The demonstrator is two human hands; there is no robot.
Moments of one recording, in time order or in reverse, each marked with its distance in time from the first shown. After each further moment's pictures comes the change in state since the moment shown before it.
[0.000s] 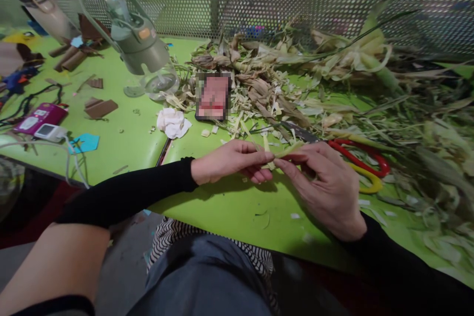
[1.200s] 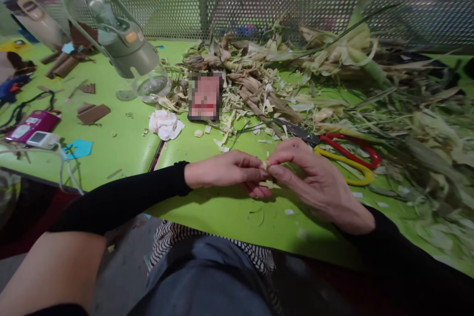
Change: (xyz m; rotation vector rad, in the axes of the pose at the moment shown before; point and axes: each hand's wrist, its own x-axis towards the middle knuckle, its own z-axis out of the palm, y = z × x) left_hand -0.007 -0.002 0.009 0.175 -0.155 -0.099; right_hand 0.009 0.003 -0.014 0.286 -0.285 0.078
